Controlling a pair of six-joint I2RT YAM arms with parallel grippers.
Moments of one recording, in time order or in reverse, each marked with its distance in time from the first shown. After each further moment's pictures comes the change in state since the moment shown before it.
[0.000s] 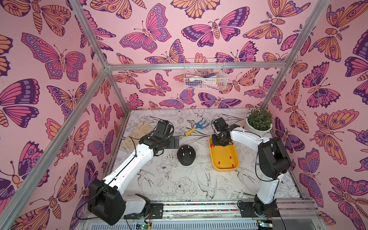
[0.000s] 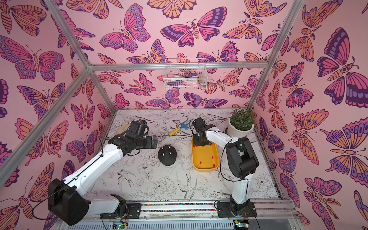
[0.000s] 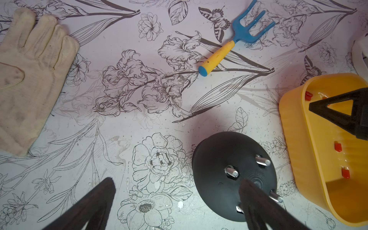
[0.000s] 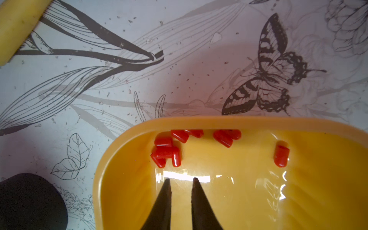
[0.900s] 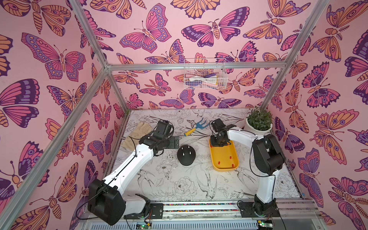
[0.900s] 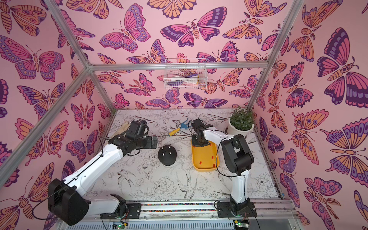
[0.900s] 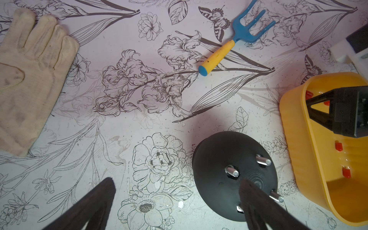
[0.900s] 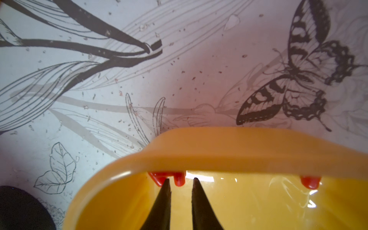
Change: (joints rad) left arm 0.000 0.000 -0.001 0.000 0.000 0.003; right arm 0.000 0.079 0.034 0.000 -0.020 0.003
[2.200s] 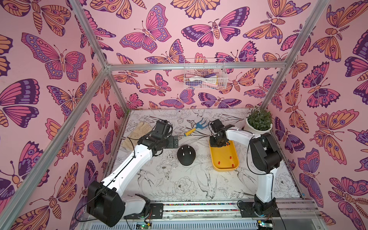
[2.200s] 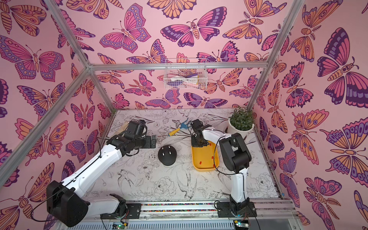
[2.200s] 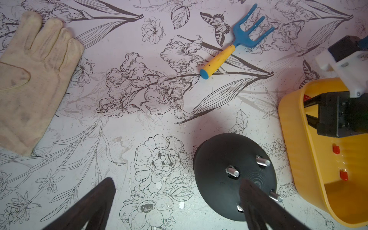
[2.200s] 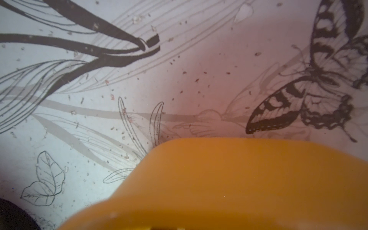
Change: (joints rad) left arm 0.014 -0.017 -0.002 0.000 0.003 0.000; right arm 0.000 0.043 0.019 0.003 -0.007 0.000
